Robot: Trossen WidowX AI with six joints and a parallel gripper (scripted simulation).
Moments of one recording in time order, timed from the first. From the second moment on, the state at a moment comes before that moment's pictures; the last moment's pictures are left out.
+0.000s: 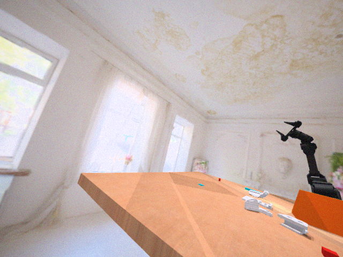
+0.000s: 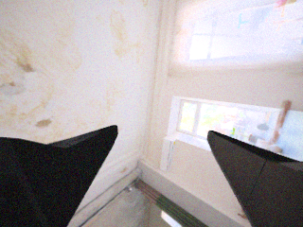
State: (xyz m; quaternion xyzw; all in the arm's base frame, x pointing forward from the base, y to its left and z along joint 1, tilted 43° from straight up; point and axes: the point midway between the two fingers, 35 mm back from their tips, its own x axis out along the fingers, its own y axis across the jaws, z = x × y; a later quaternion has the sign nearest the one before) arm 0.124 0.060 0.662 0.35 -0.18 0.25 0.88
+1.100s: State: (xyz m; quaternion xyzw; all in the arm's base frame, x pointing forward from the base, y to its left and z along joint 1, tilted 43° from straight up) arm 0.246 0.295 0.486 -0.02 0.01 0.21 0.98
